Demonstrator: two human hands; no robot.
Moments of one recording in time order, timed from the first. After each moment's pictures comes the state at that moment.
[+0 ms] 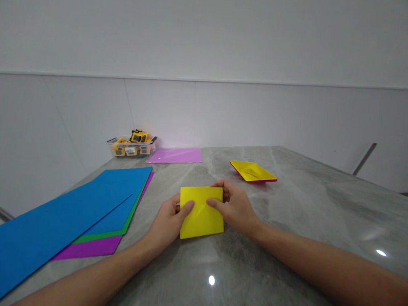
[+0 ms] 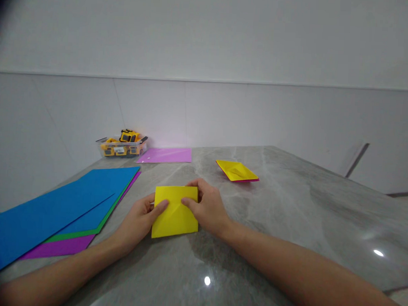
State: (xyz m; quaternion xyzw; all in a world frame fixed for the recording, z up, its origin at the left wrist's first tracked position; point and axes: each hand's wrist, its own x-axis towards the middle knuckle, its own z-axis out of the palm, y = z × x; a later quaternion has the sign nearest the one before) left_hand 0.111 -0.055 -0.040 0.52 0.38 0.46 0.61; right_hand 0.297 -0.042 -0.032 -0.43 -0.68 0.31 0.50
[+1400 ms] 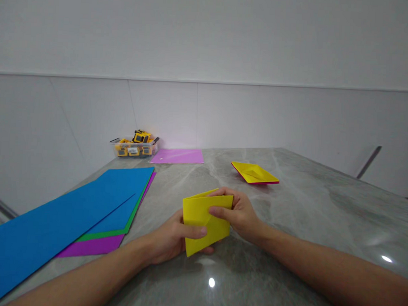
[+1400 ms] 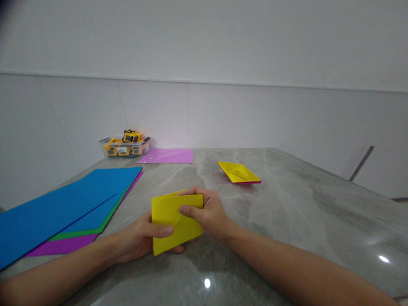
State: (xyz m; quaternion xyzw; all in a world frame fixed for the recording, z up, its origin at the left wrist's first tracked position) left_hand 0.107 -0.069 -0.036 0.48 0.23 0.30 0.79; right_hand 0.295 -0.055 -0.032 -0.28 -0.59 0.56 0.51
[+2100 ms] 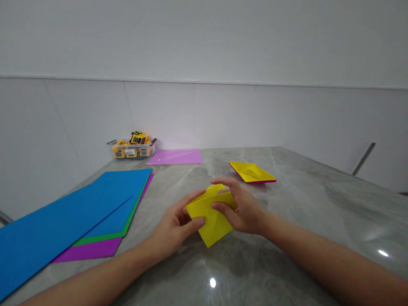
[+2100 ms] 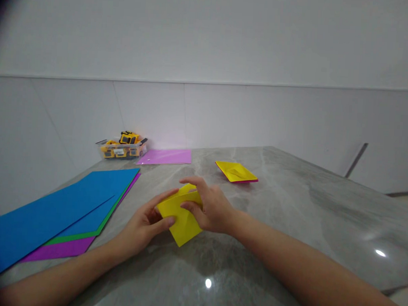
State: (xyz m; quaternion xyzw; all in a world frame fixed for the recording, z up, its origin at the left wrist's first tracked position) left_hand 0.115 -0.069 -0.033 0.58 0.27 0.44 0.63; right_hand 0.321 -0.051 -0.011 -0.27 -0.86 -0.02 0.44
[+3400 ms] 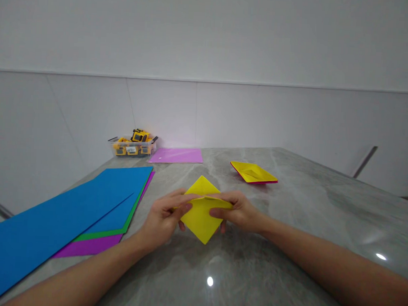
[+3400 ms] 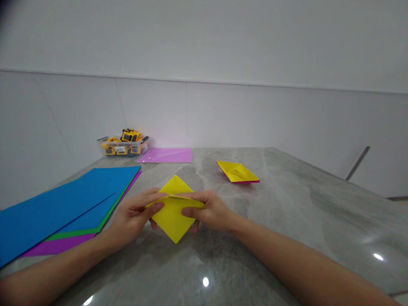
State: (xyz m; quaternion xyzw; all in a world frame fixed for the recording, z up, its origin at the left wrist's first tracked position) left_hand 0.092 -0.060 -0.025 0.69 0.32 0.48 0.44; right_hand 0.314 -0.040 -0.035 -0.26 -0.70 0.56 0.36
